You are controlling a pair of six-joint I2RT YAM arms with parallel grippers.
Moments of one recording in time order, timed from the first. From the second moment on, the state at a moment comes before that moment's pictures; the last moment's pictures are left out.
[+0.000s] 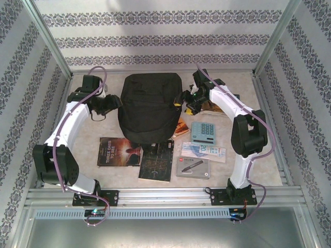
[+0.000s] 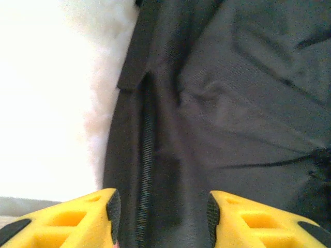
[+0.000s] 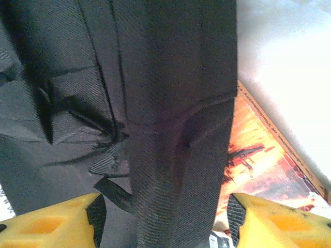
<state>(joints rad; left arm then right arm) -0.04 1.49 1.33 -0.82 0.29 -0.50 0.30 1.92 1.59 -0.84 -0.53 0.73</state>
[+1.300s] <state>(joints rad) -0.45 1.86 1.45 -0.46 0.39 -1.16 0.25 1.88 1.34 -0.43 -0.72 0.92</state>
